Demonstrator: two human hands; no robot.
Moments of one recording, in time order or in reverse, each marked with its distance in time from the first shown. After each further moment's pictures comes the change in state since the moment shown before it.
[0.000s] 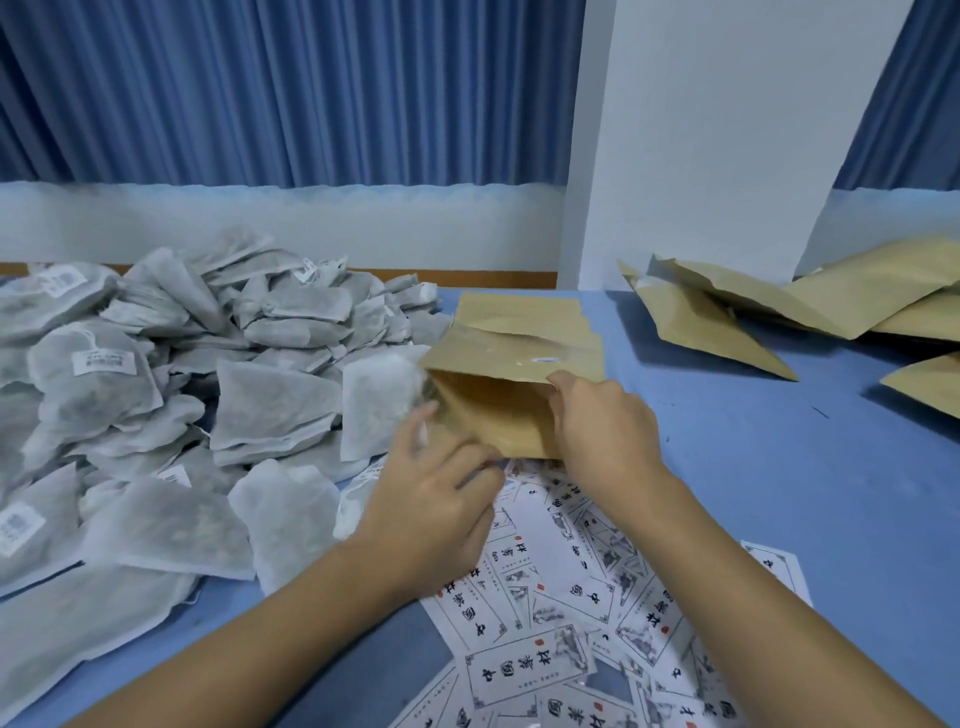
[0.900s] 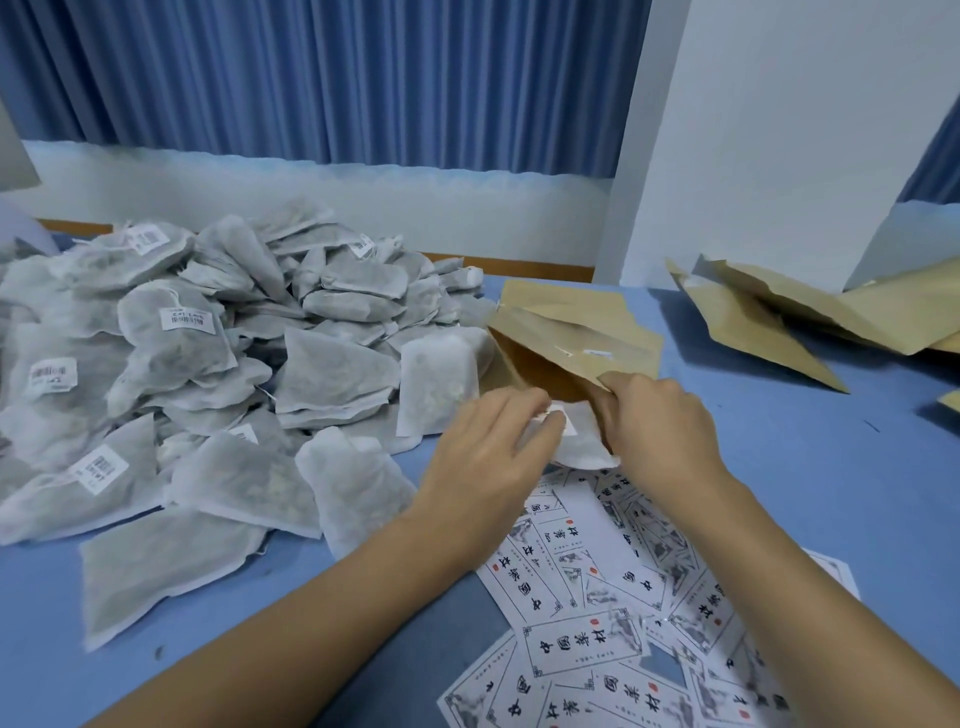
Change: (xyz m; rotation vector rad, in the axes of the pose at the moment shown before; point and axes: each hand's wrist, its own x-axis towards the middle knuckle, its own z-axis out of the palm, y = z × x) left_hand -0.002 0.001 -0.003 -0.065 0.204 -0.089; right_hand -0.011 -0.013 -0.015 -0.048 -0.059 -0.015
